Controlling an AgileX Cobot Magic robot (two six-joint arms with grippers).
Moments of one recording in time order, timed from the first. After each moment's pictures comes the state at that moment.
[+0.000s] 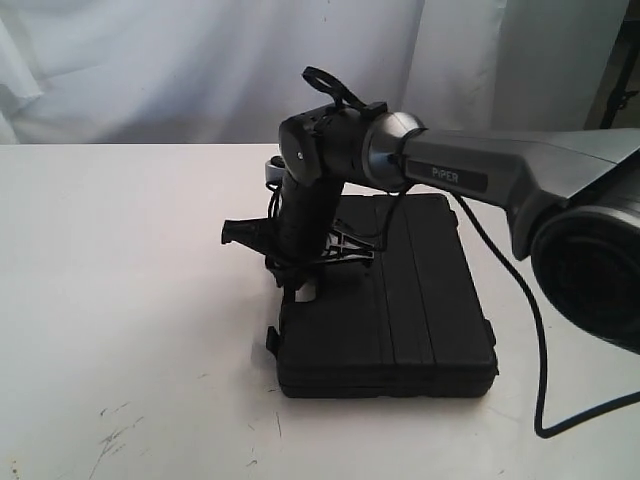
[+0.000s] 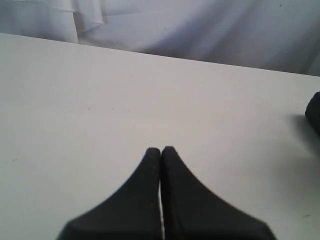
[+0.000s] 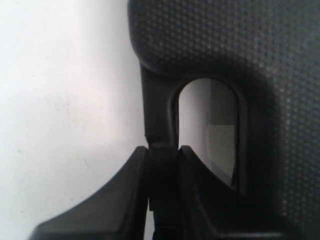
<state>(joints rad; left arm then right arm) 0.03 0.00 0.00 0.01 0.37 -0.12 0.79 2.36 -1.90 0.05 0.95 0.70</state>
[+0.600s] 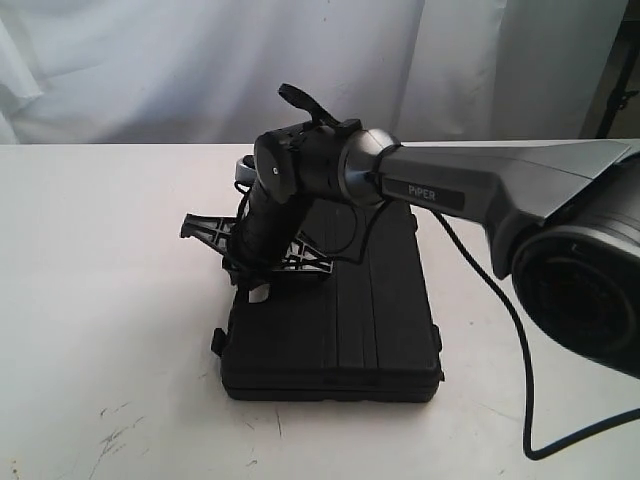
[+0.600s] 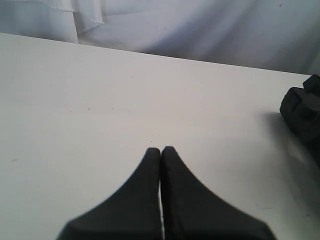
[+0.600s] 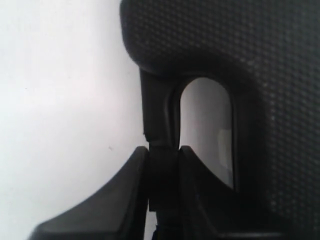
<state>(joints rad) 0.03 0.00 0.00 0.01 0.37 -0.12 0.84 2.37 -1.90 0.15 0.78 0.74</state>
